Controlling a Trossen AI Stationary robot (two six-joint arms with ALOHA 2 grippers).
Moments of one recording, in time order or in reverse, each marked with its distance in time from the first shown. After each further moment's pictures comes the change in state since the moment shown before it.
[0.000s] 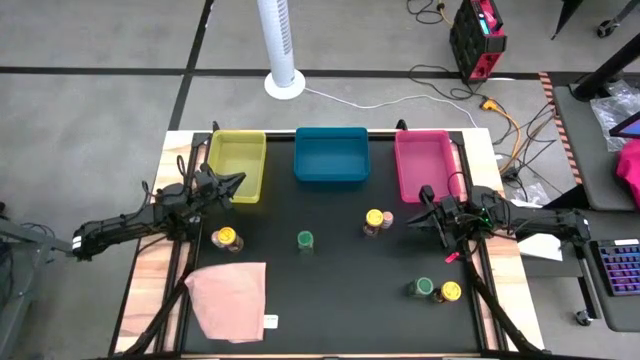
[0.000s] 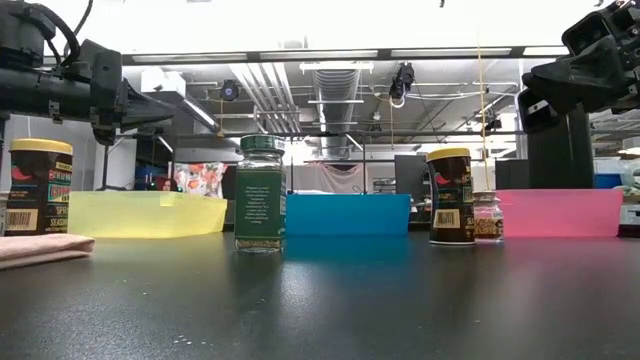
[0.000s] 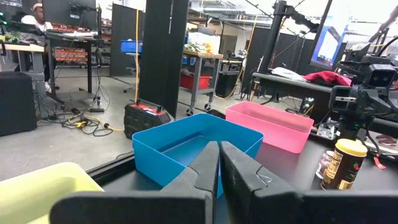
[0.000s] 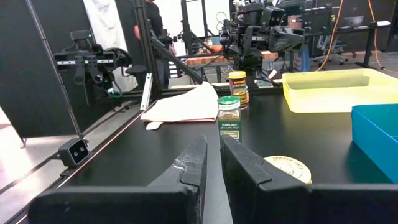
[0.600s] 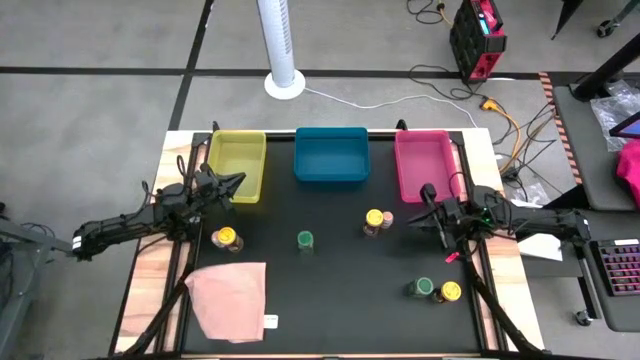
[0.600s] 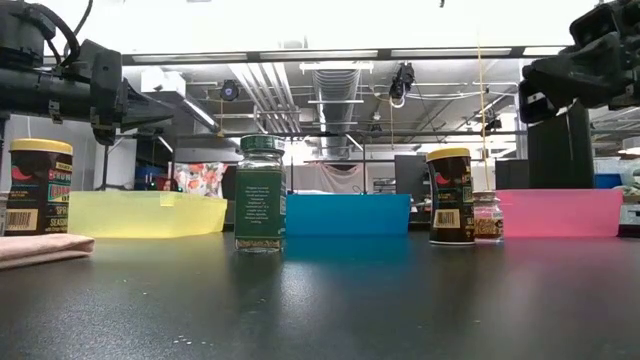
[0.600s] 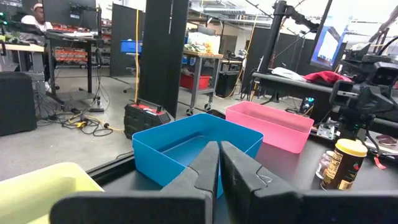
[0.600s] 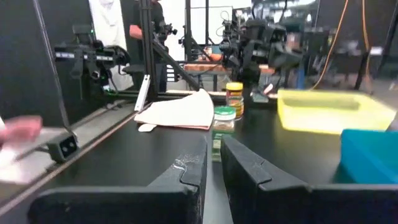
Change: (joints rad) left arm 0.000 0.000 0.000 0.000 0.000 0.000; right arm 0.000 0.000 0.000 0.033 -0.001 -0.129
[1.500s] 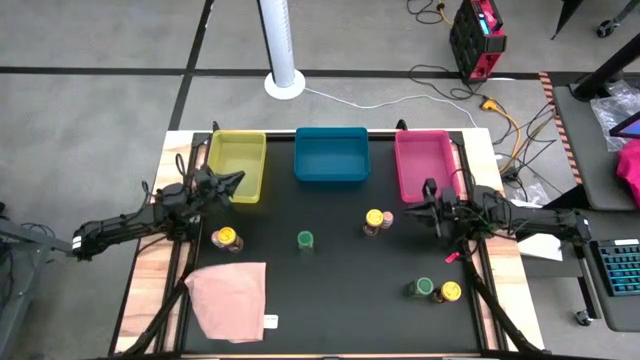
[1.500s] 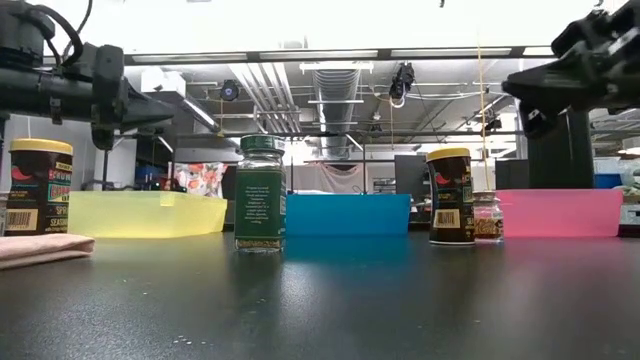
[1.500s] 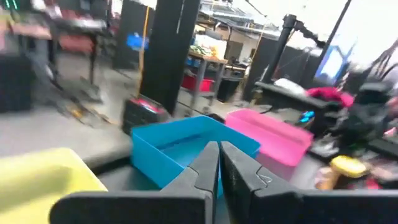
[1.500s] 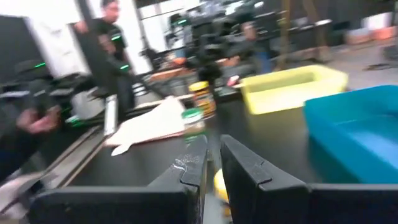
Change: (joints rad) left arm -0.001 0.000 -0.001 0.004 -0.015 -0.151; right arm 0.000 0.002 0.000 0.005 0.220 0.228
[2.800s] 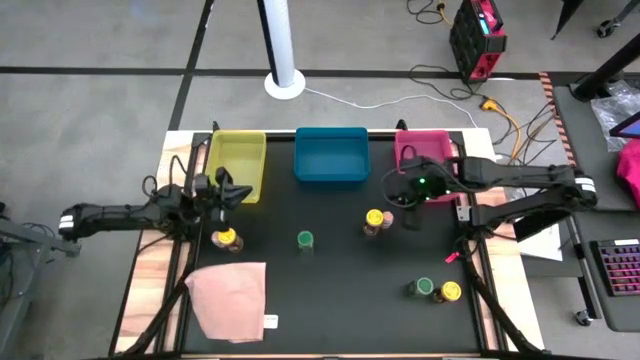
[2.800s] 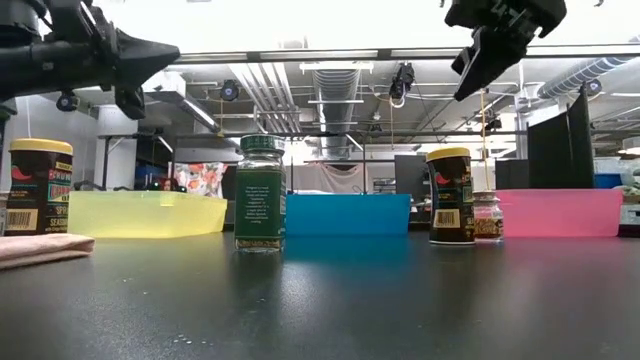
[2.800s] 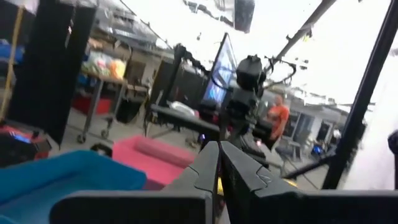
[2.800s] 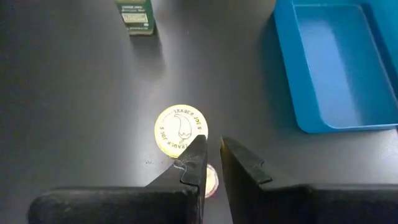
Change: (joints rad) left arm -0.152 0.275 0.017 0.462 0.254 -0.011; right arm 0.000 1.023 0.952 -0.856 0.113 -0.296
